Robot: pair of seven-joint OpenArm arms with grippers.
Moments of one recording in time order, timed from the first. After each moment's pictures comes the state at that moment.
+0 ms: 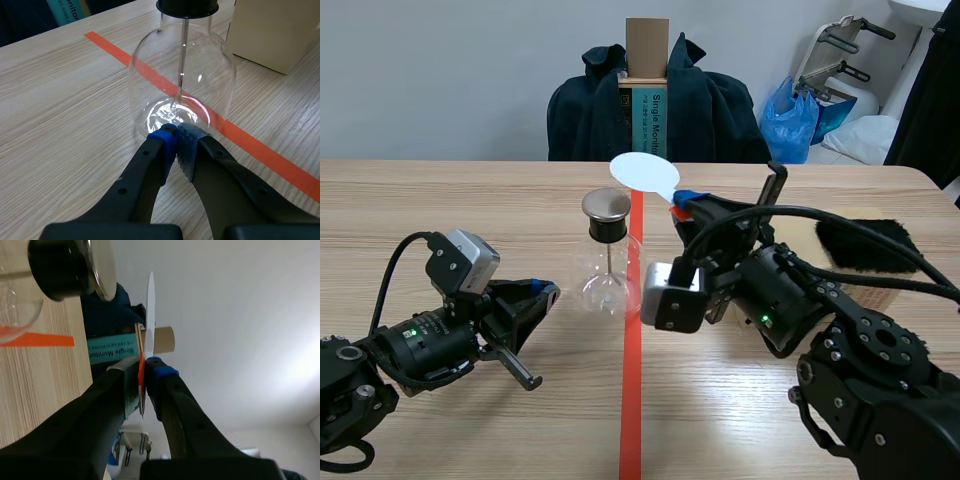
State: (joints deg) left arm -1.5 -22.7 23.2 59.0 -3.1 -25.4 -30.6; right arm -5.0 9.5 -13.6 75.3 -72.8 -22.8 30.8
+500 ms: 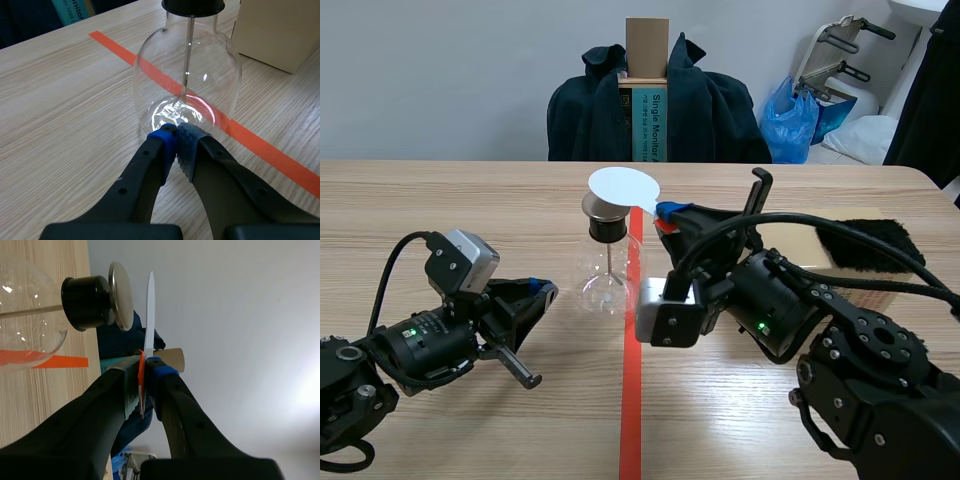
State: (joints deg) left arm -1.5 -22.7 23.2 59.0 -3.1 -24.4 -30.5; right arm -5.0 9.5 -13.6 75.3 -72.8 -20.1 36.2
